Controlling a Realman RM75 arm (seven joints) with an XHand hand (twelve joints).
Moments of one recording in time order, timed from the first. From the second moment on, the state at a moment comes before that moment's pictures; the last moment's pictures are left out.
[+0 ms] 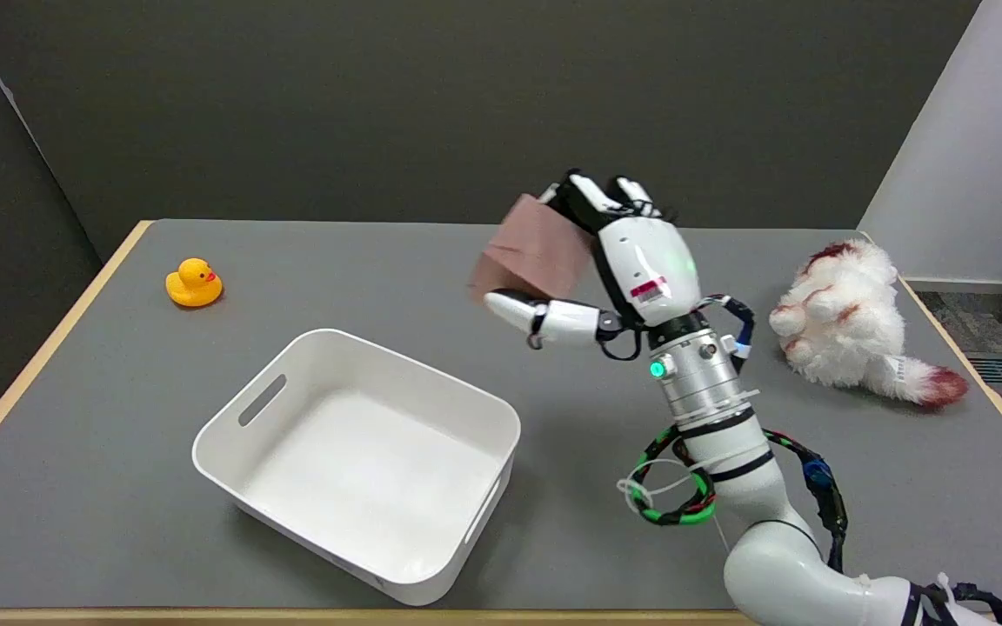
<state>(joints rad) -0.05 -1.10 -2.11 1.69 0.98 0.84 -0.22</state>
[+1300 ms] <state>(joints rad) 0.04 -1.23 -2.23 1.52 0.88 0.58 0.42</state>
